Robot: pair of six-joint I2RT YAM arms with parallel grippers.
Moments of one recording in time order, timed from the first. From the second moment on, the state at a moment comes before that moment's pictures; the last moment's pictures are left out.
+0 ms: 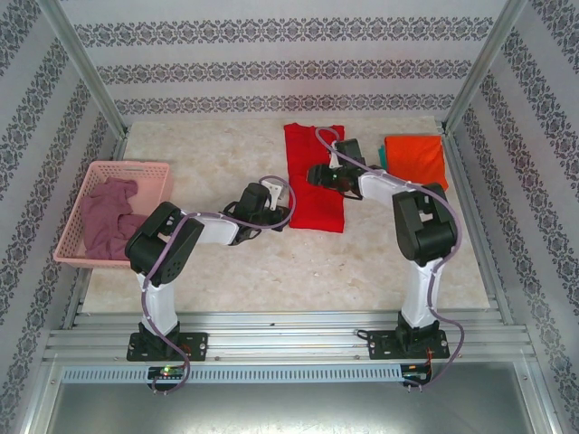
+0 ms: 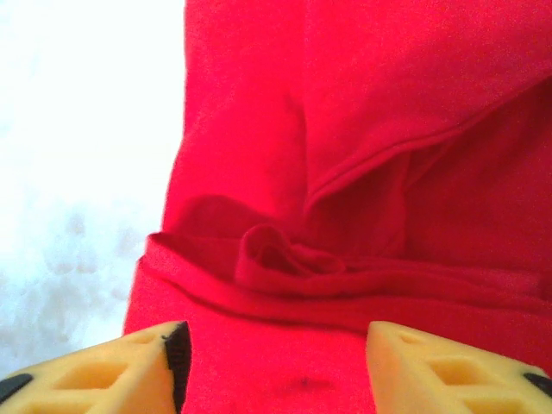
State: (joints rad) left arm -0.54 1.92 0.94 0.33 0.23 -0.35; right arm 0.30 1.98 1.32 -0.15 -0.28 0.43
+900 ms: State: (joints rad) left arm -0.38 1.26 0.58 0.14 0.03 -0.12; right arm 0.60 1.68 1.02 -0.42 0.00 -0.79
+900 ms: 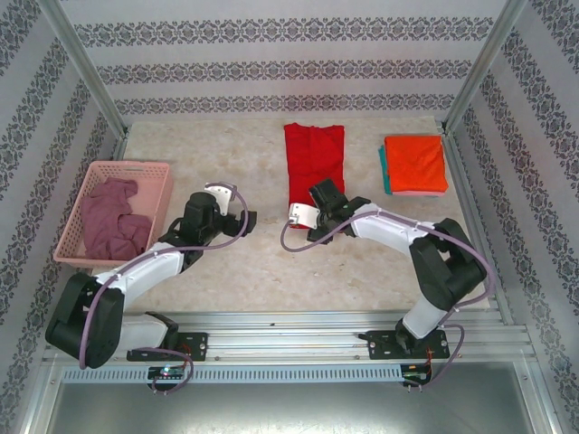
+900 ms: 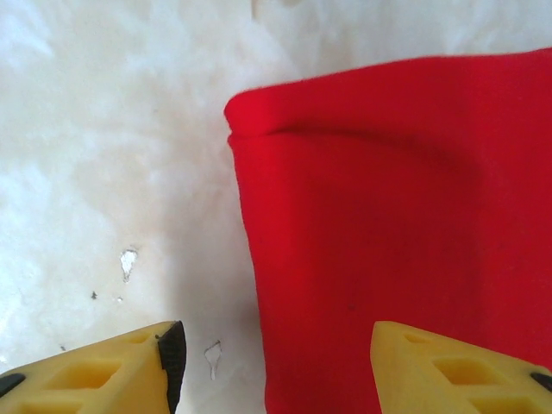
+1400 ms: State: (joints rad) left arm -0.38 1.24 0.56 0.14 0.03 -0.11; right arm 0.55 1.80 1.12 -0.43 -0.01 -0.85
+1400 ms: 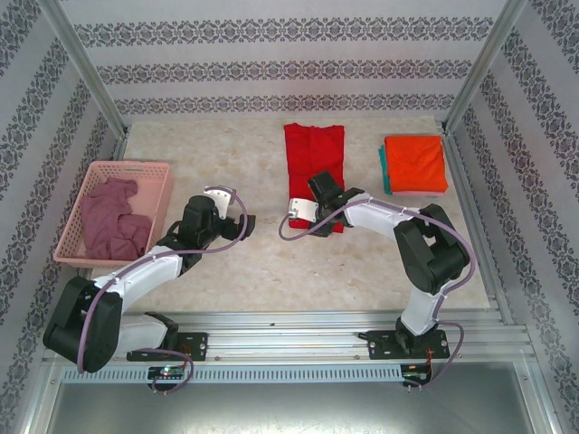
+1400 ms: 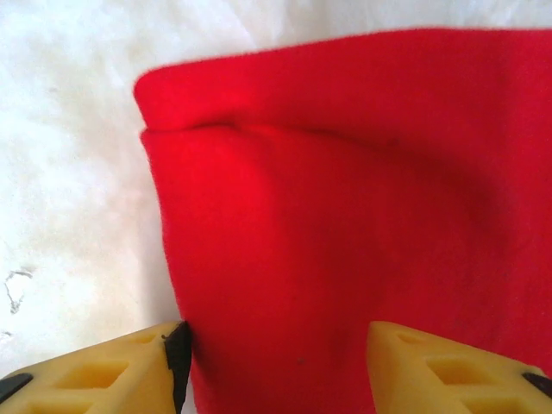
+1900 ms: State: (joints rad) left arm -0.38 1.24 0.55 0.14 0.03 -0.11; right arm 0.54 1.89 1.18 -0.49 -0.04 -0.84
